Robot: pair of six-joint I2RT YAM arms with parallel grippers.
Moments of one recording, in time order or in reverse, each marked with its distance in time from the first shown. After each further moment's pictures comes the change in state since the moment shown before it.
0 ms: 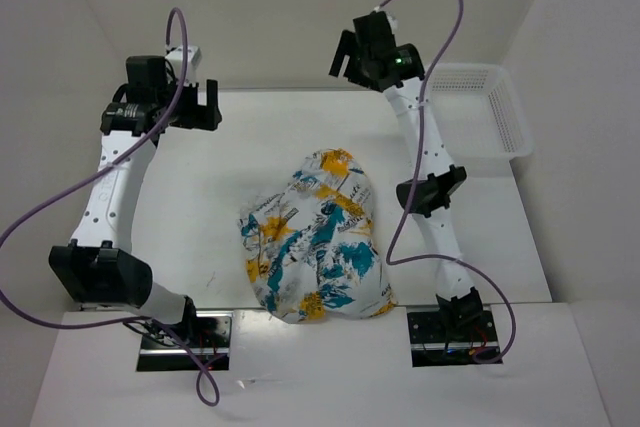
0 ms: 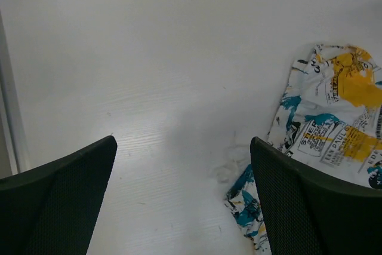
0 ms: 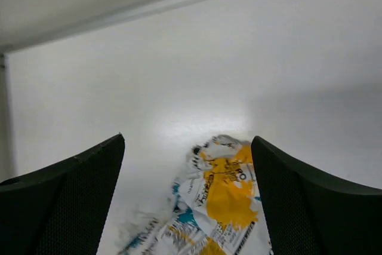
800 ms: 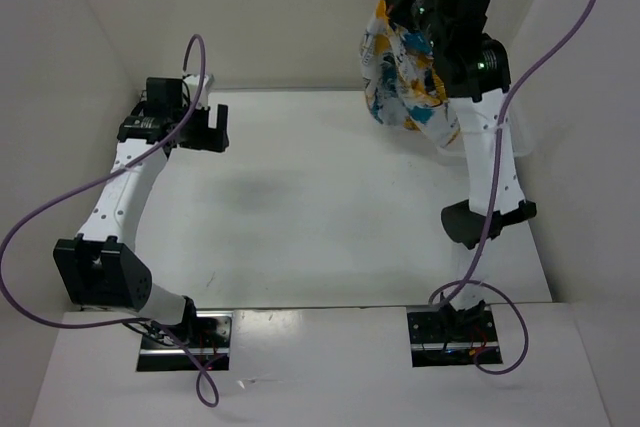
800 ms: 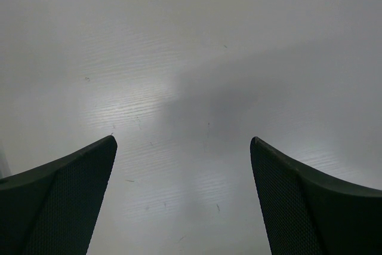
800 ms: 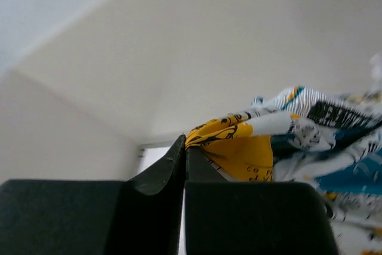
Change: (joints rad) left arm -0.031 -0.021 -0.209 0.045 -0.010 0.000; right arm -0.103 -0.498 -0.433 0.460 -0.048 -0.012
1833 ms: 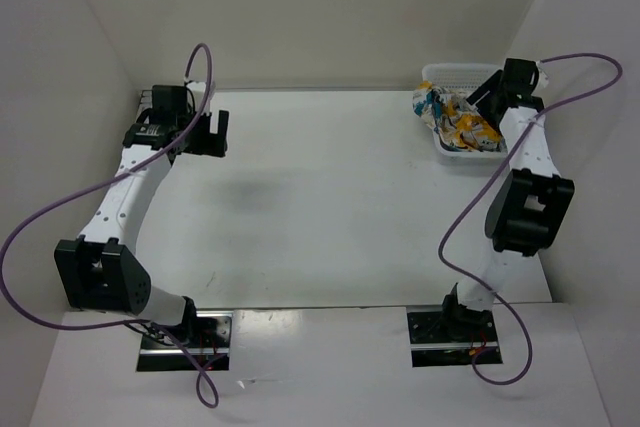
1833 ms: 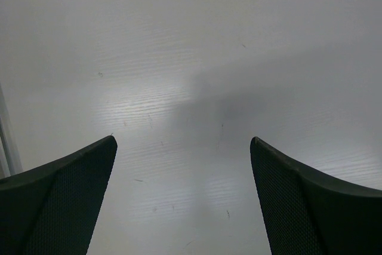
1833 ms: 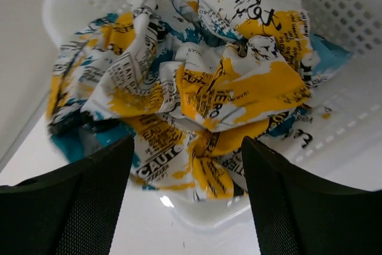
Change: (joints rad) left arm -0.006 -0.021 -0.078 0.059 -0.082 0.000; right arm -0.573 -0.160 -1.042 0.260 -0.037 0.023
